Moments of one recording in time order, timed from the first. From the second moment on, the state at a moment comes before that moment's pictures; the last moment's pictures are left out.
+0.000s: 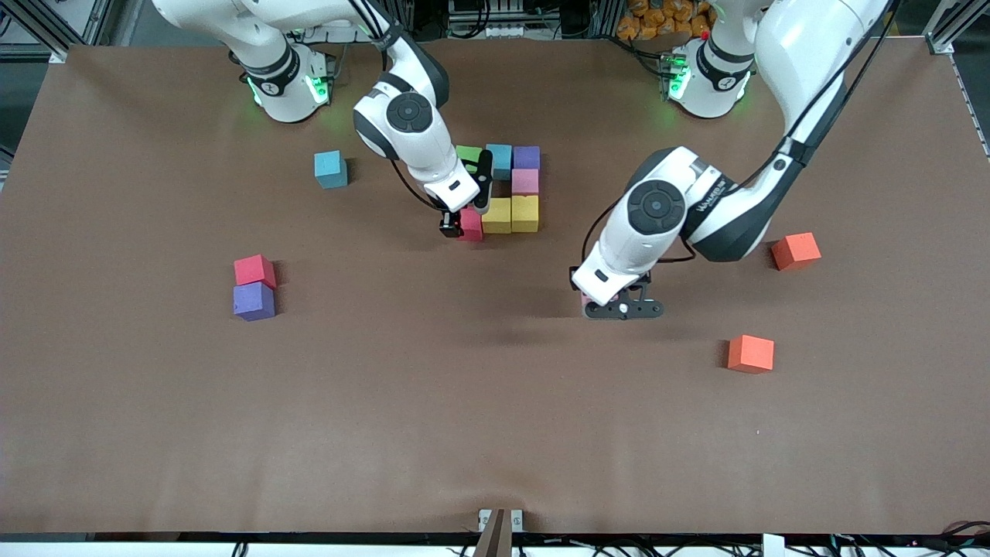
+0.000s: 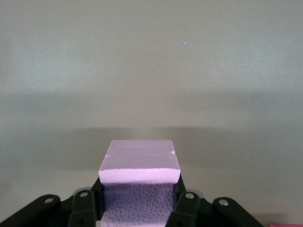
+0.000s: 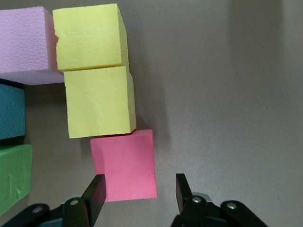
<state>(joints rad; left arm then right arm) 0.01 0.54 -0.66 -1.73 0.34 2.15 -0.79 0.54 0.34 0.29 -2.18 -0.06 2.62 -0.62</state>
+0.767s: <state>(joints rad) -0.17 0.63 -0.65 -1.67 0.34 2.14 -1.12 0.33 0.05 0.29 -2.21 -0.06 2.28 -0.61</state>
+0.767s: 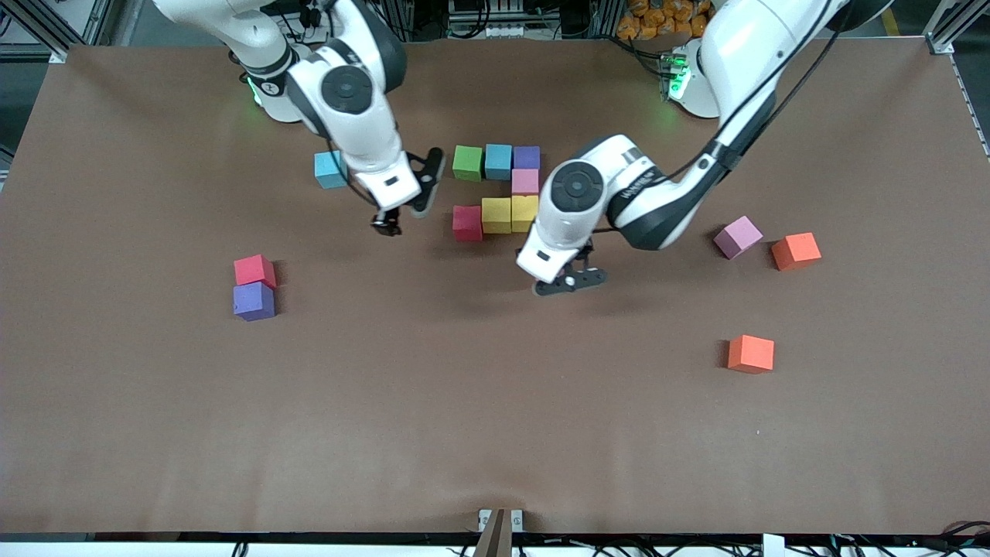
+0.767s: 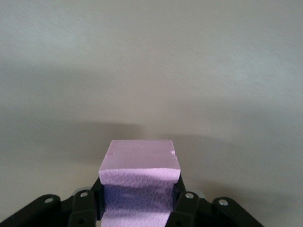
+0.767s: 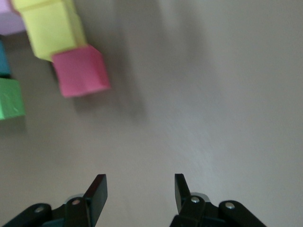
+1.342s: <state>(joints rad) -0.50 0.75 -0.40 -1.42 0.31 2.14 -1.13 -0.02 -0.07 0.29 -2.25 -0.06 2.34 -0.61</state>
